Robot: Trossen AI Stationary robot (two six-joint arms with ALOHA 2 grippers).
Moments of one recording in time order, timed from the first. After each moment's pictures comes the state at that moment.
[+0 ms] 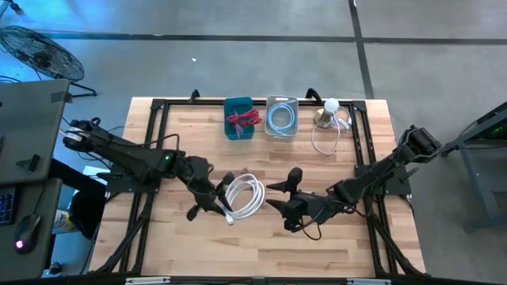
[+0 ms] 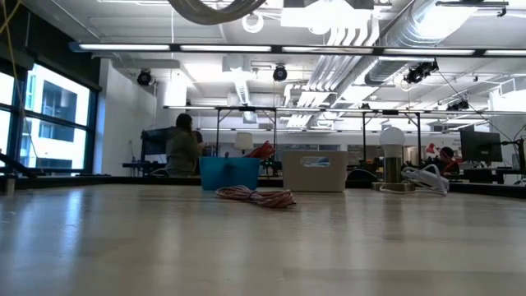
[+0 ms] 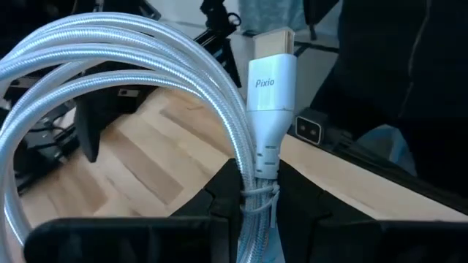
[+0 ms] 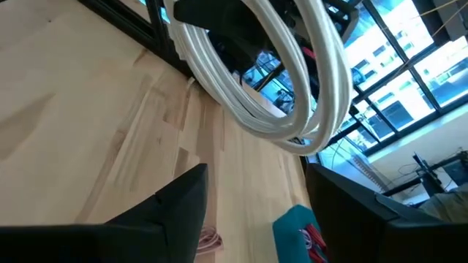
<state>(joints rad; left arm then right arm) -0.27 1.24 0.91 -0.06 0.40 0.47 0.54 1.51 0.97 0.18 0.78 -0.45</state>
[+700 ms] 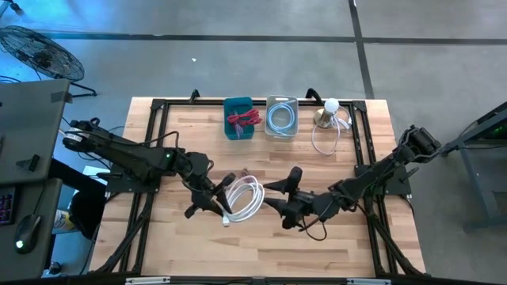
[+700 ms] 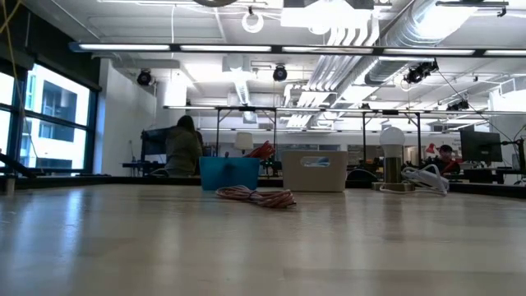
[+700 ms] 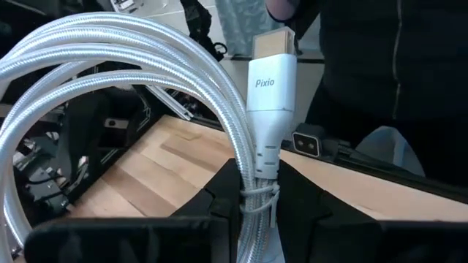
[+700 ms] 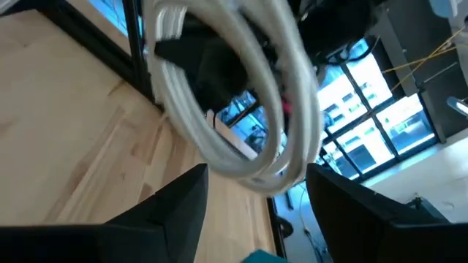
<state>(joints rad) -0.24 1.24 0.90 0.00 0.51 0.59 0.54 1.51 0.97 0.40 0.77 -0.72</state>
